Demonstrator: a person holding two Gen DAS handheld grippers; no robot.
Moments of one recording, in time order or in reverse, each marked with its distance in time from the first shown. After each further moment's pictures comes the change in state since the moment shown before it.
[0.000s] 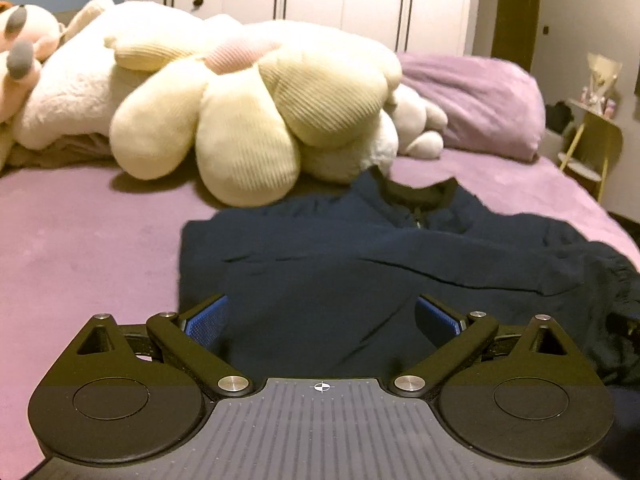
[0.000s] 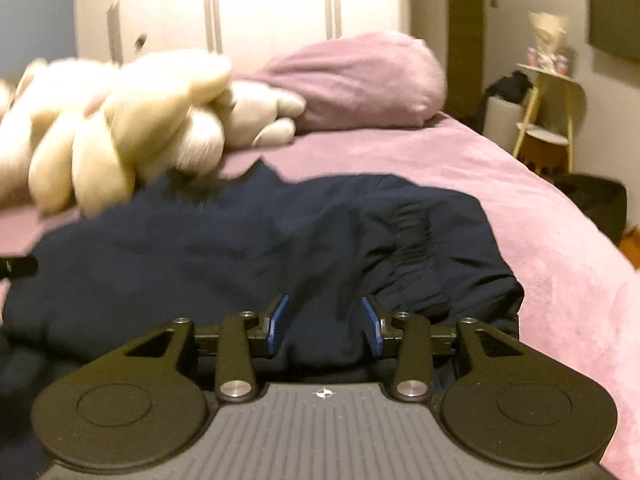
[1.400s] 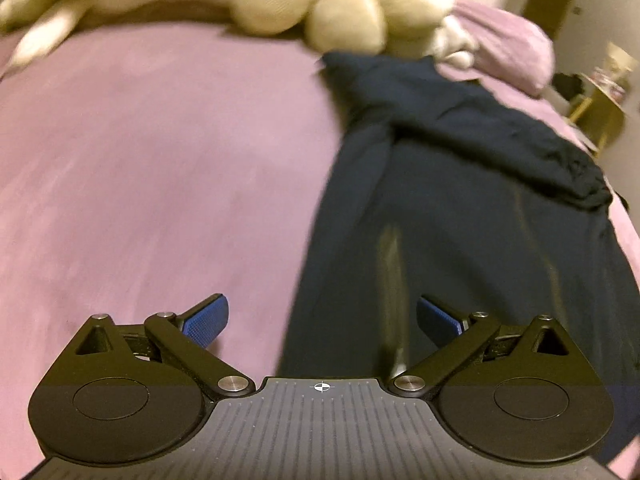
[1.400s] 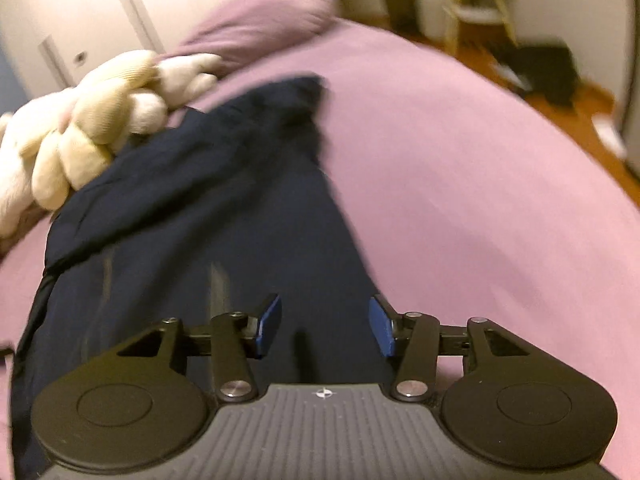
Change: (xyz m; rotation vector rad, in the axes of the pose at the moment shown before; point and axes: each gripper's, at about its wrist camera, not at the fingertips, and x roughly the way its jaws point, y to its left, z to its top) left arm -0.194 0.146 -0.157 -0.179 0.276 -0.035; right arm -0.173 -0.143 -0.112 0.329 0.254 0.002
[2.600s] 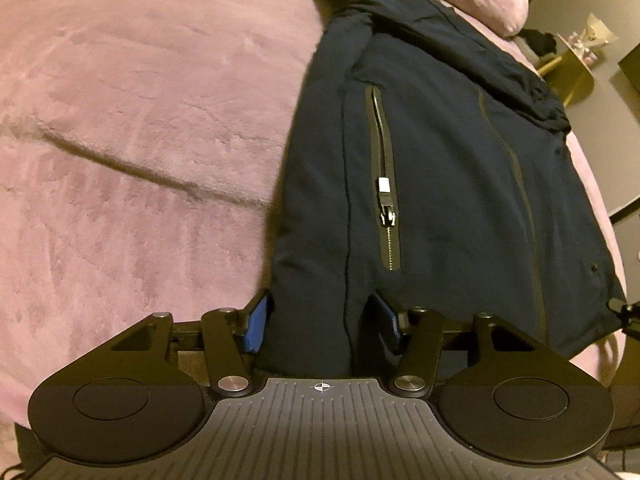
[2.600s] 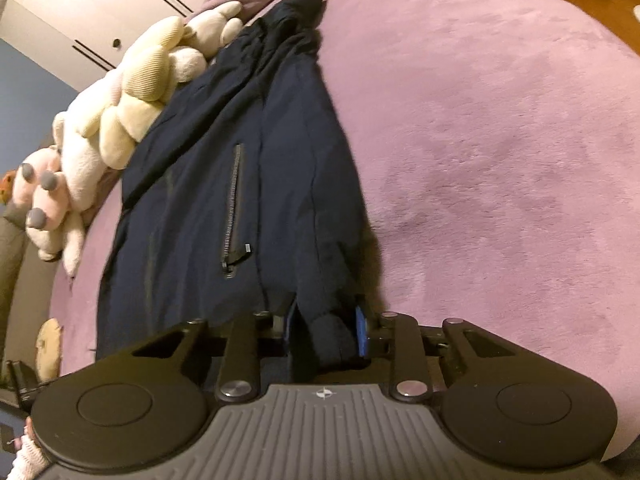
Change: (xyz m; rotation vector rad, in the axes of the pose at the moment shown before) left arm -0.019 0.025 -0.057 -0.003 0.220 -0.165; right arm -0.033 -0.072 -0.048 0.081 0.237 0.307
